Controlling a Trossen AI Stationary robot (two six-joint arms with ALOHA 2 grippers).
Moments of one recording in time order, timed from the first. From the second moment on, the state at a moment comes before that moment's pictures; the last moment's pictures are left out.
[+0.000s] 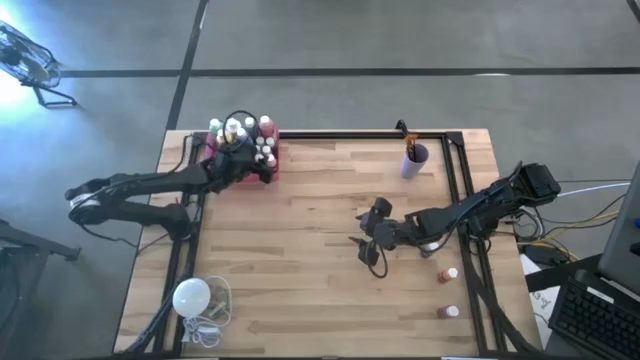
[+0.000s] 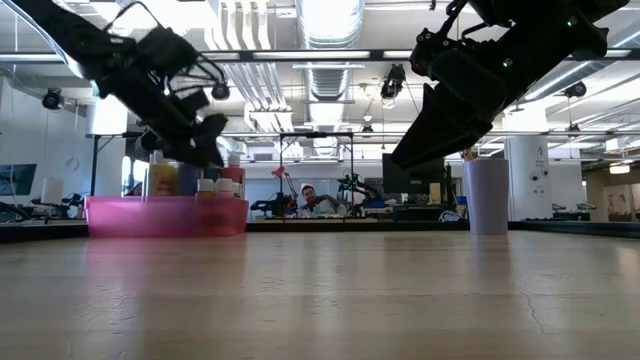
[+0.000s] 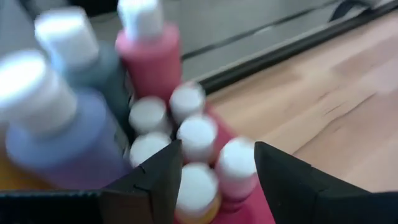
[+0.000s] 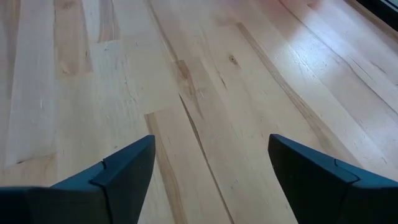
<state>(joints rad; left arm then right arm) 0.51 1.09 0.49 0.06 -0.44 -0.28 0.25 1.49 0.70 0.04 0.47 0.41</state>
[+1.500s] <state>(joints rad) 0.66 1.03 0.78 -0.38 -0.57 -0.35 0.25 1.49 0.70 0.04 0.47 0.41</state>
